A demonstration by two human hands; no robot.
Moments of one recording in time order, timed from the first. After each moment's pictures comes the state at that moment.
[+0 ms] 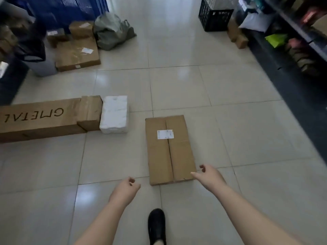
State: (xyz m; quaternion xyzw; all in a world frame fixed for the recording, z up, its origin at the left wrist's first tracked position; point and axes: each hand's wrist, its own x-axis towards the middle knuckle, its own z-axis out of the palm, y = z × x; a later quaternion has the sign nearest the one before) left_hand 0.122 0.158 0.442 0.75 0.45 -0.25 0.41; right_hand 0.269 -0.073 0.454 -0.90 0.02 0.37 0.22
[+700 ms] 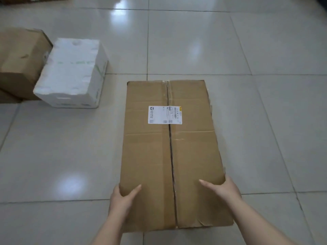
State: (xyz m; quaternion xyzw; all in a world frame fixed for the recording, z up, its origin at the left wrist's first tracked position) left_hand 0.258 0.154 -0.068 0.55 0.63 -0.11 0.53; right_hand 0.427 -0.076 -0.062 -0.86 0.19 0.37 0.29
